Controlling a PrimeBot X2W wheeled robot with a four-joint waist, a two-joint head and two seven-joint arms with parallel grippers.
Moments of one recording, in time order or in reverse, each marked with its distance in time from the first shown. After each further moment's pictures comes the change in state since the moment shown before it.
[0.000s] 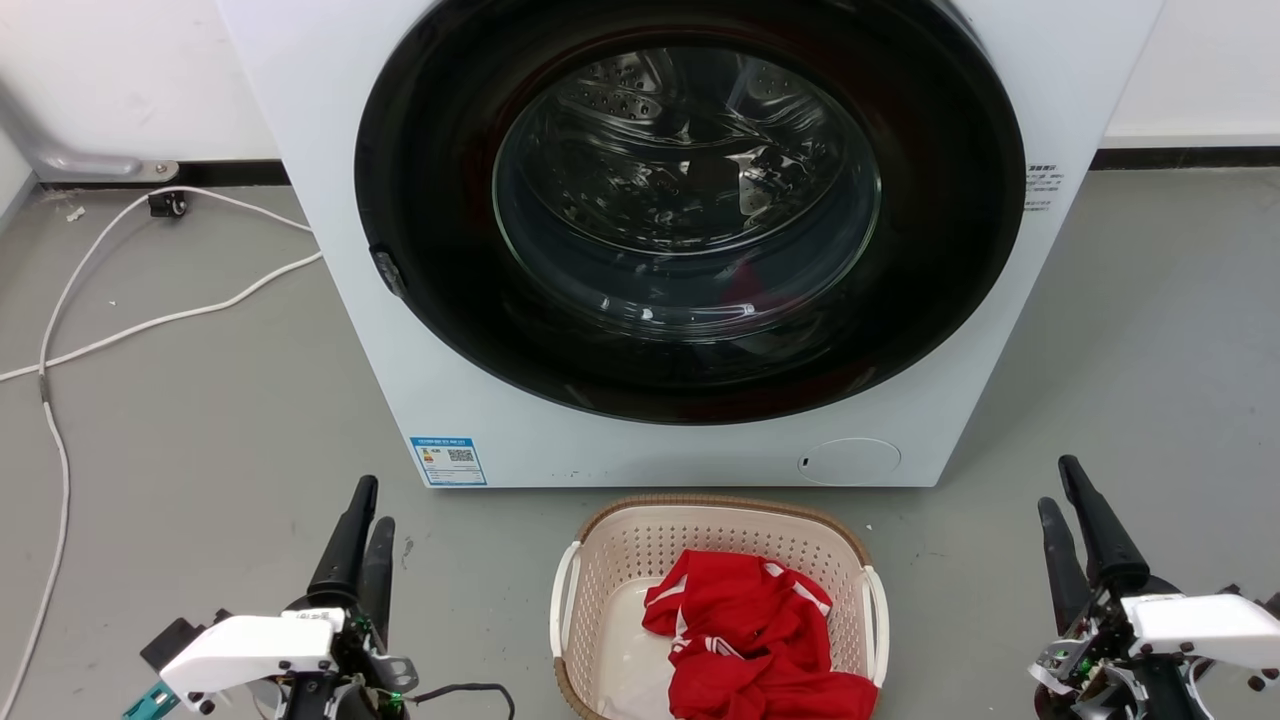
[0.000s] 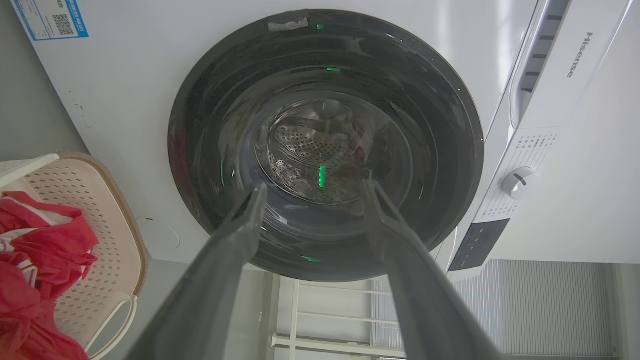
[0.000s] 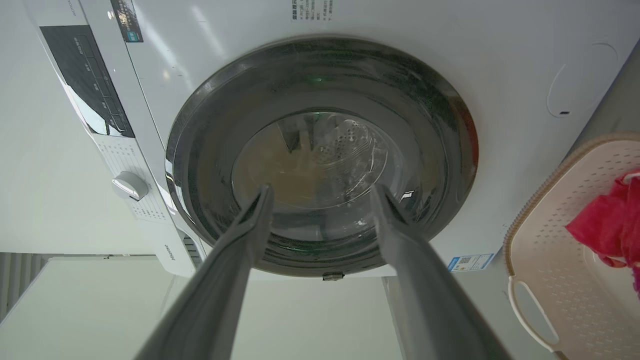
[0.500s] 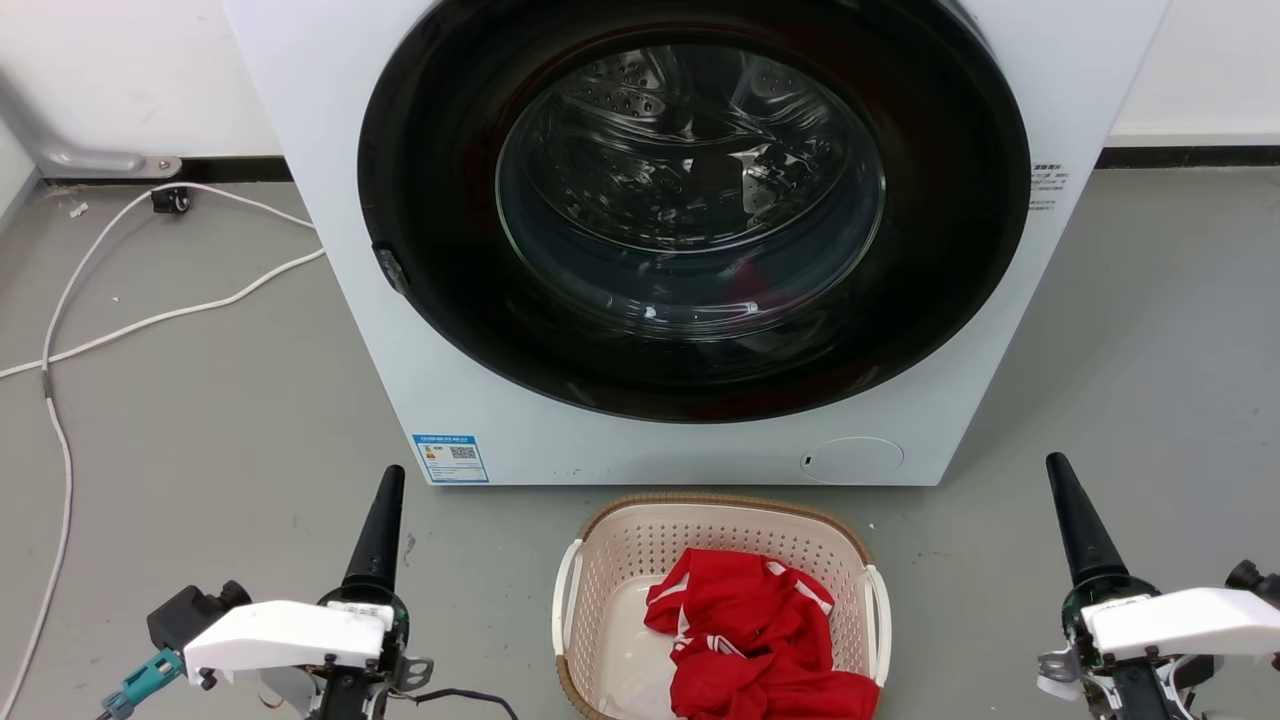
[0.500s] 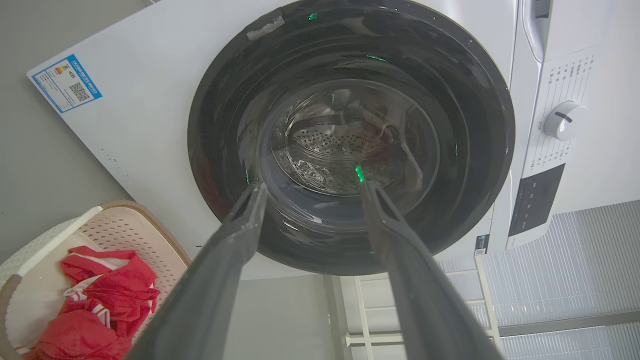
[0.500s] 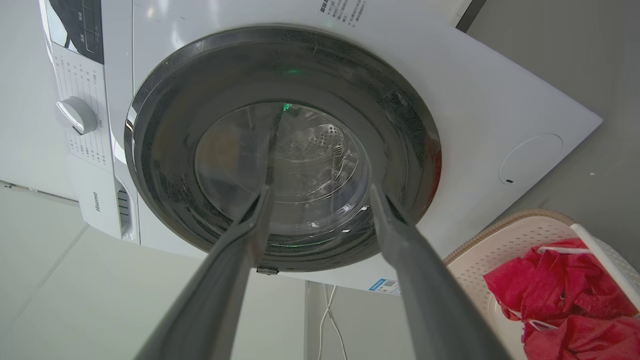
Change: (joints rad) left arm -0.002 0.008 -0.055 -0.028 0.269 0.000 -0.068; right arm 0.022 0.000 0.016 -0.061 -0.358 0.000 -0.050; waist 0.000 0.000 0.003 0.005
